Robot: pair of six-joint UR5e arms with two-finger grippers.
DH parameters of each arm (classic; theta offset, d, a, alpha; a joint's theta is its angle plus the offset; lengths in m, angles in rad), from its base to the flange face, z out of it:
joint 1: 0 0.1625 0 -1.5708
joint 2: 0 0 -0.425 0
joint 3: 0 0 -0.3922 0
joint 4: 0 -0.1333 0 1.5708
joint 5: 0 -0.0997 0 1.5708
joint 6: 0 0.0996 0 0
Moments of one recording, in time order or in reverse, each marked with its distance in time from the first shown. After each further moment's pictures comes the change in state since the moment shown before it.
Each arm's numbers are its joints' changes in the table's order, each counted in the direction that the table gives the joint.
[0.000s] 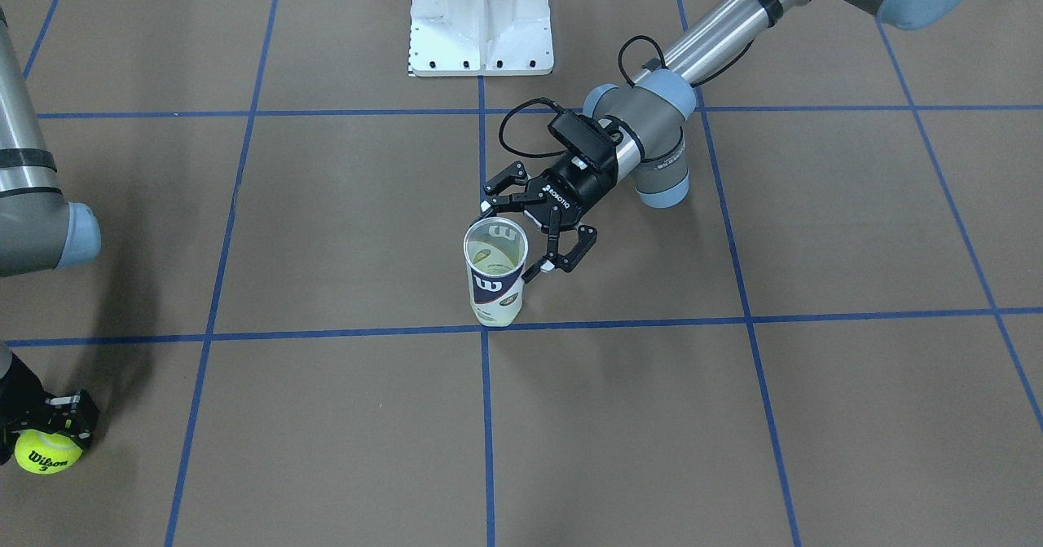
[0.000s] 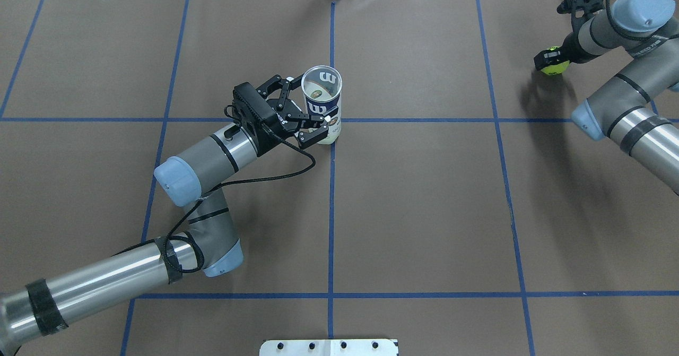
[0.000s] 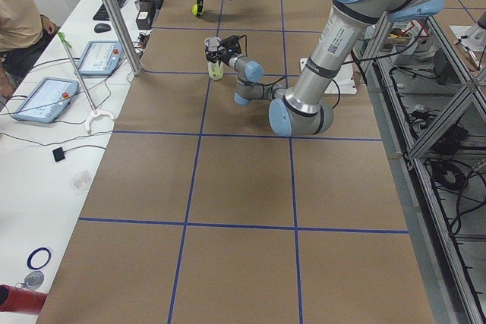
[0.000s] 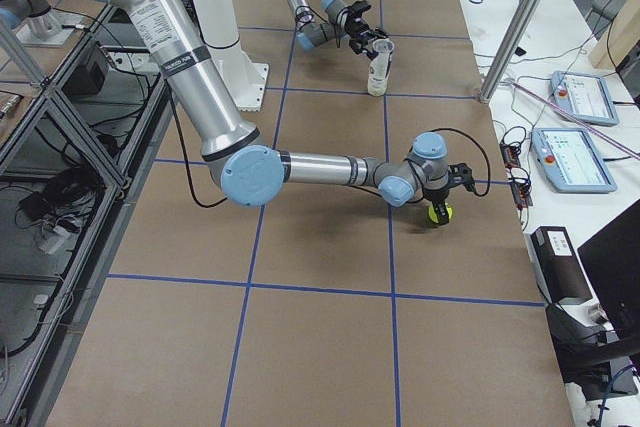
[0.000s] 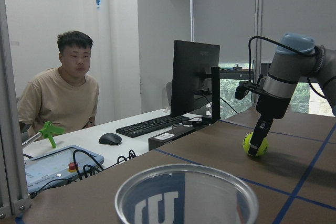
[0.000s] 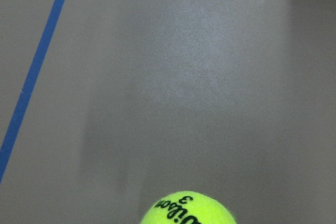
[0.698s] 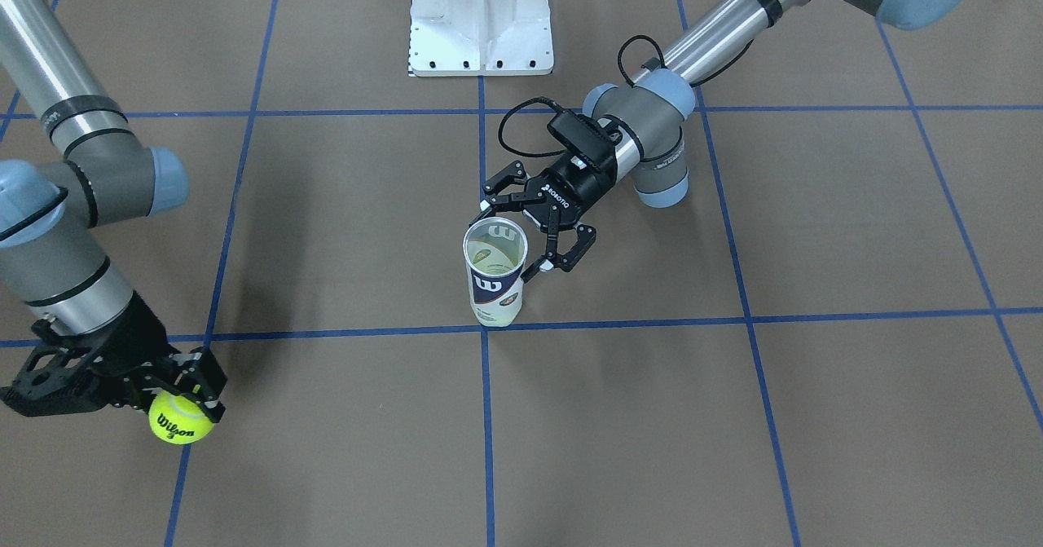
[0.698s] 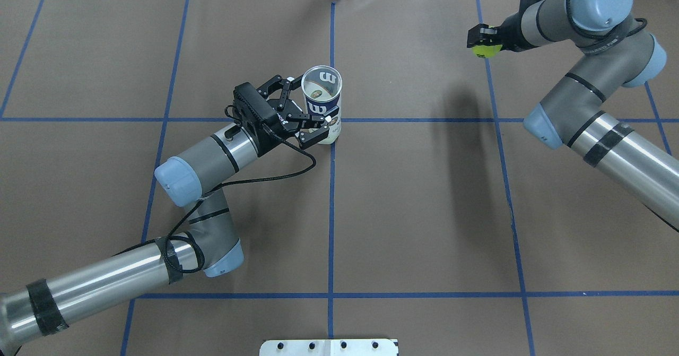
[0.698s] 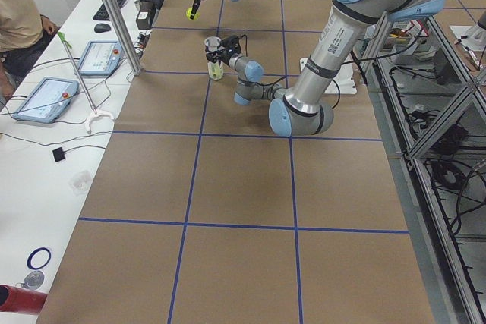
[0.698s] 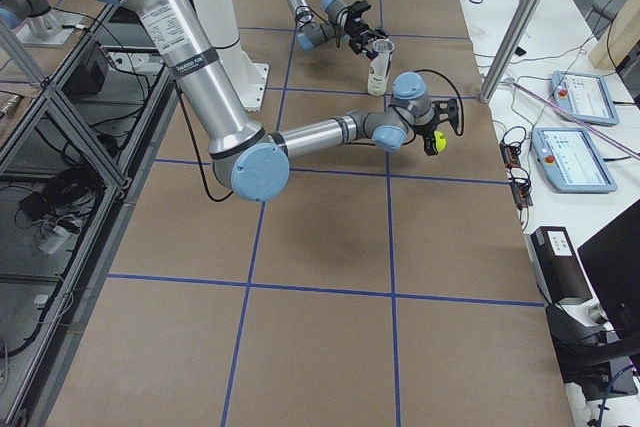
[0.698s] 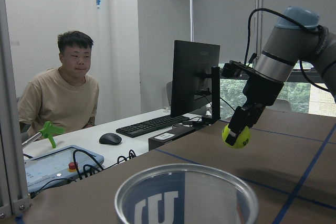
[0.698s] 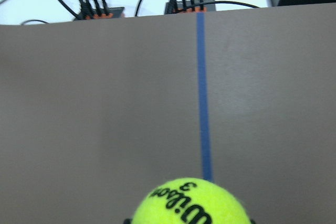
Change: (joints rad) left arm 0.001 0.001 0.000 0.000 0.000 0.000; right arm -0.144 -0.014 -0.360 0.008 0.074 0.510
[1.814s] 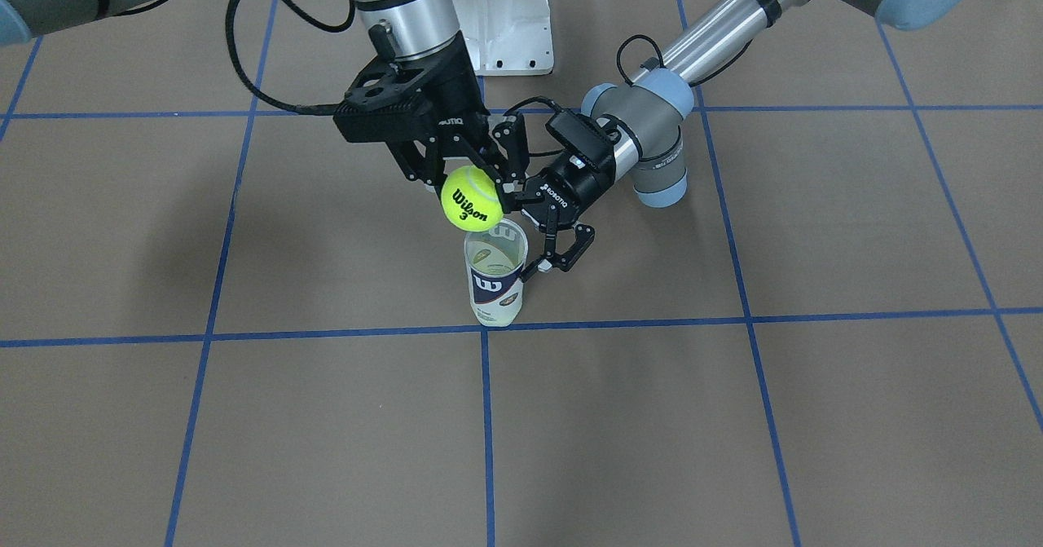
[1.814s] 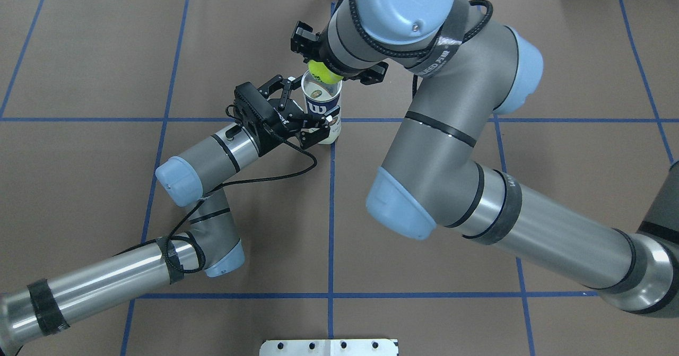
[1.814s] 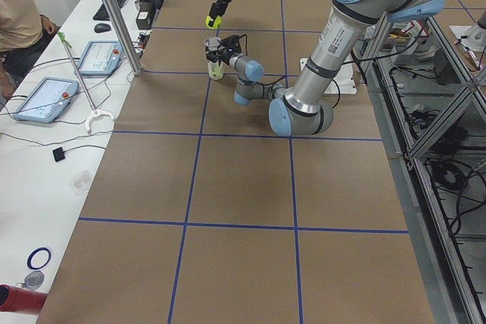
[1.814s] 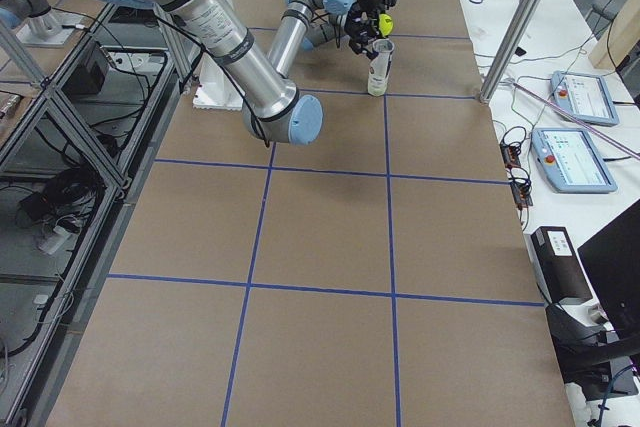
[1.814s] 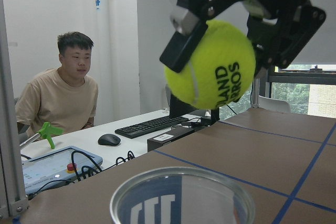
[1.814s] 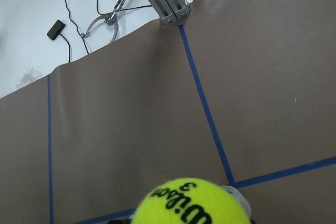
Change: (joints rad) left arm 0.001 0.003 -0.001 -0.001 0.000 -0.001; right arm -0.313 -0.370 -0.421 0.803 0.204 0.402
